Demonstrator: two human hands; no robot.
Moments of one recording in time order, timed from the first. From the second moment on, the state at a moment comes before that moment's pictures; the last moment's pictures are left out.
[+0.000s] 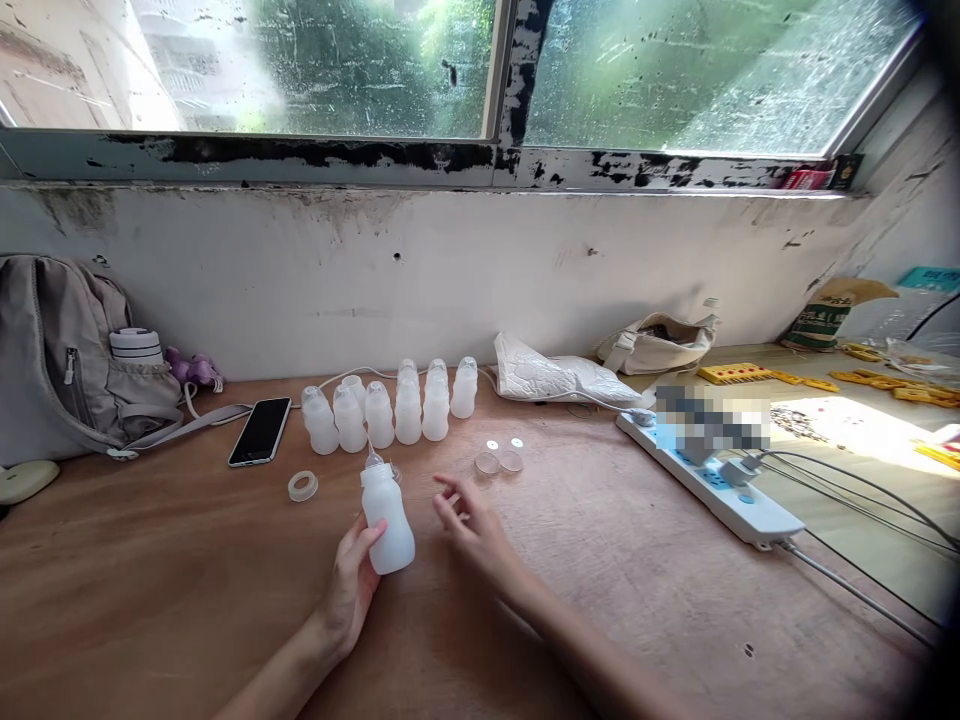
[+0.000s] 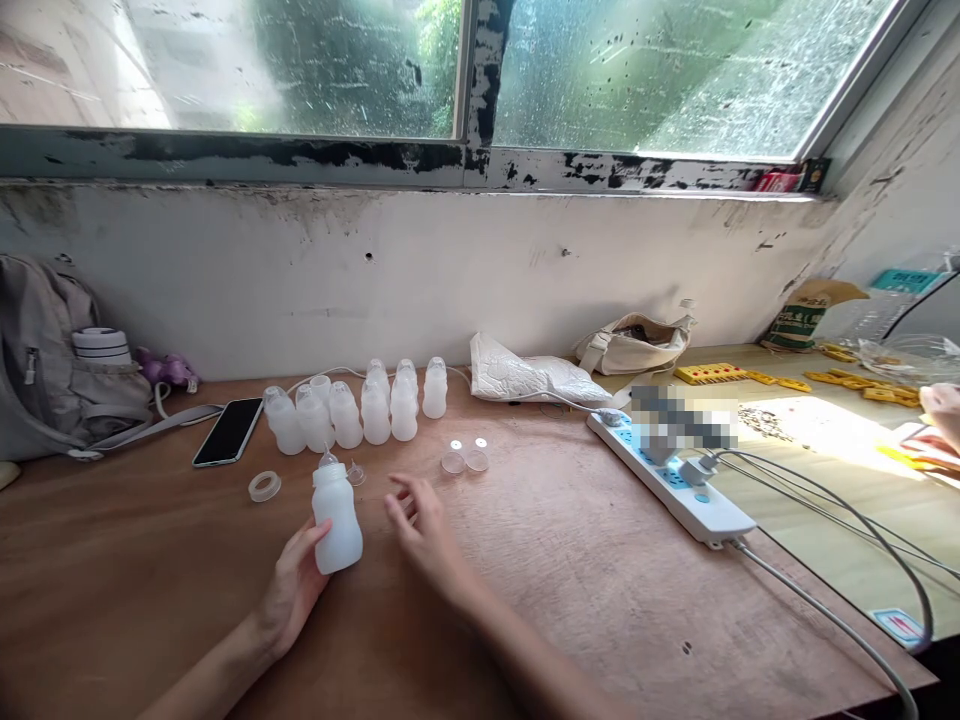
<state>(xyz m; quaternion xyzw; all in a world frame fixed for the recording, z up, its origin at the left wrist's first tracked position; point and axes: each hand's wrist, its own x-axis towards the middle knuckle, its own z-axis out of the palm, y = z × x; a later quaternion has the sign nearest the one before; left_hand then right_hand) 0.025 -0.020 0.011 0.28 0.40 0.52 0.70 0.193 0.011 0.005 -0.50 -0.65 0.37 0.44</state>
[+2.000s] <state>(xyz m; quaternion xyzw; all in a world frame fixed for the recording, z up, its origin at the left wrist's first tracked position) 0.000 -0.007 0.020 0.50 0.50 0.47 0.54 0.192 0.006 0.007 -0.49 -0.60 0.51 0.39</state>
